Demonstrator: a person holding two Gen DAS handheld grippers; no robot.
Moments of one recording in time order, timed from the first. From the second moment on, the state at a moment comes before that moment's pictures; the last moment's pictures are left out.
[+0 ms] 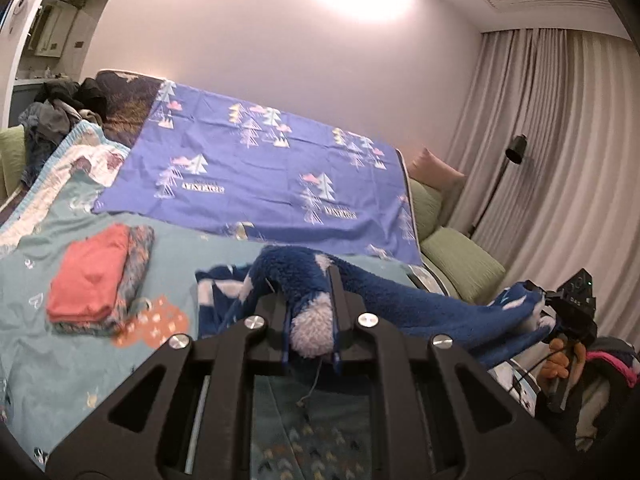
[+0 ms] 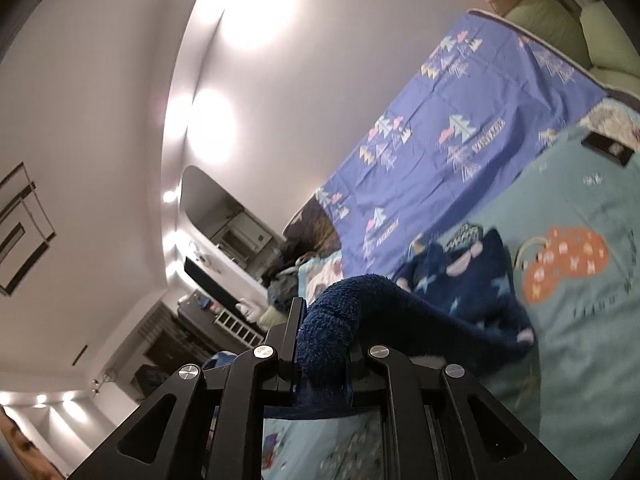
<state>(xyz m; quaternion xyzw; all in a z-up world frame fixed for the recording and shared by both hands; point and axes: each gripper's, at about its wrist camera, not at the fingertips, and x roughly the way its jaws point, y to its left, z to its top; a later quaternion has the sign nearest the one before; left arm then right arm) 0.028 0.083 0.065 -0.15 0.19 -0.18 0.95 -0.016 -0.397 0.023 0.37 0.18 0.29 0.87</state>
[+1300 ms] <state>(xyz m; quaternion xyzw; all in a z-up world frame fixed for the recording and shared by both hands) 0.315 0.047 -0.024 -0.06 0.27 -0.06 0.96 0.307 -0.372 -0.030 0.29 0.27 0.17 0.91</state>
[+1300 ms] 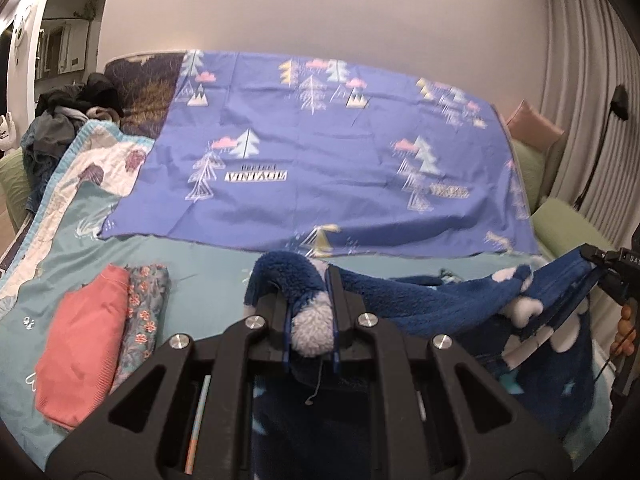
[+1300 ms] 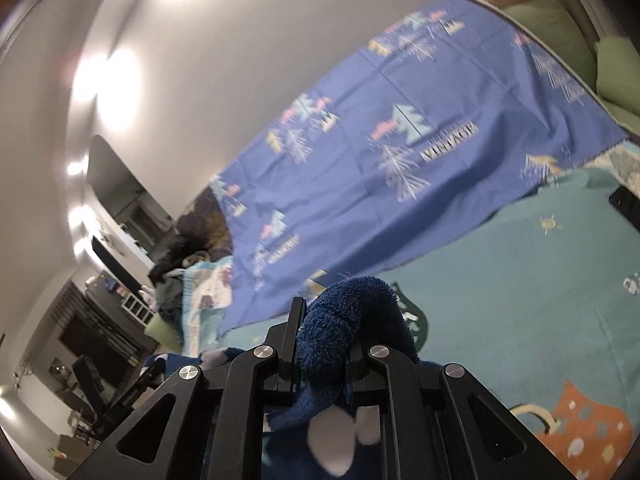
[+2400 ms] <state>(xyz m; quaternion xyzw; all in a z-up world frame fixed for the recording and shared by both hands) 0.165 0.082 -0.066 -0.11 0.38 -0.14 0.91 0.121 -0.423 -0.129 0.31 0.39 0.14 0.86</state>
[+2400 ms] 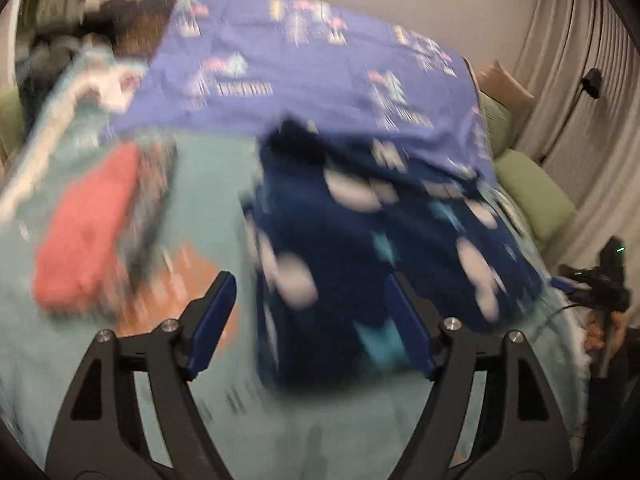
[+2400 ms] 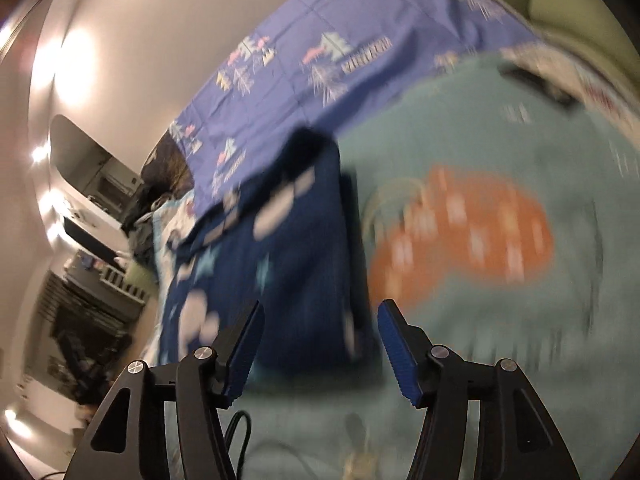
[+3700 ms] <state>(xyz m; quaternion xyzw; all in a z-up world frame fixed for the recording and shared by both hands) 0.022 0.075 -0.117 -0.24 0.45 -0.19 0.84 -0.047 -0.411 -0.147 0.30 0.42 0.04 0.86</state>
